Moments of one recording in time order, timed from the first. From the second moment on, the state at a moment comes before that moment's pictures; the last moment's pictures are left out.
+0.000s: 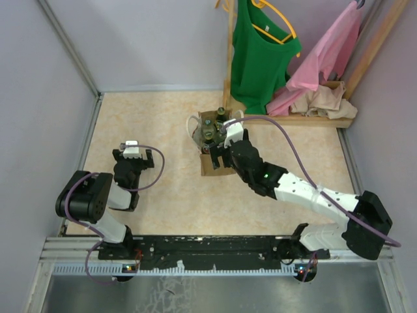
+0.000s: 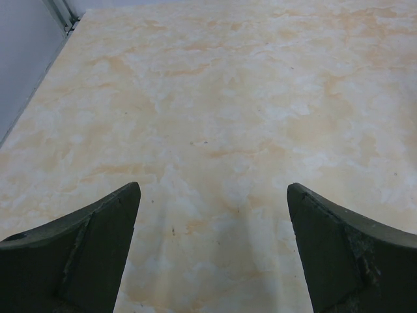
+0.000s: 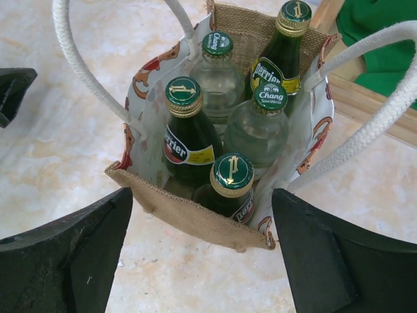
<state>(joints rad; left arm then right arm) -0.13 1.60 0.20 1.35 -0.18 0.08 0.91 1.22 0.86 0.04 0.42 0.13</state>
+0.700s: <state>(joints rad) -0.13 1.60 0.20 1.35 -0.18 0.08 0.91 1.35 0.86 0.17 0.53 0.05</state>
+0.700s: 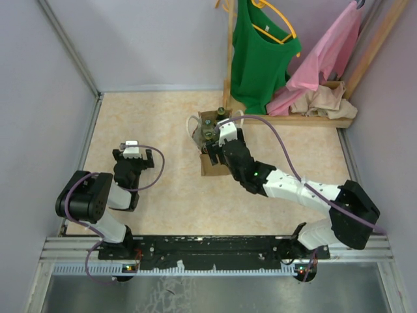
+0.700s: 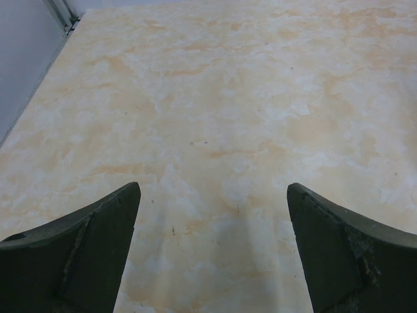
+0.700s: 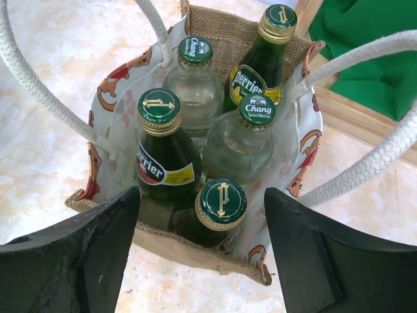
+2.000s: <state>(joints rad) -0.13 1.60 0.20 1.35 -0.18 0.08 0.84 1.42 0.83 0.24 0.45 0.12</state>
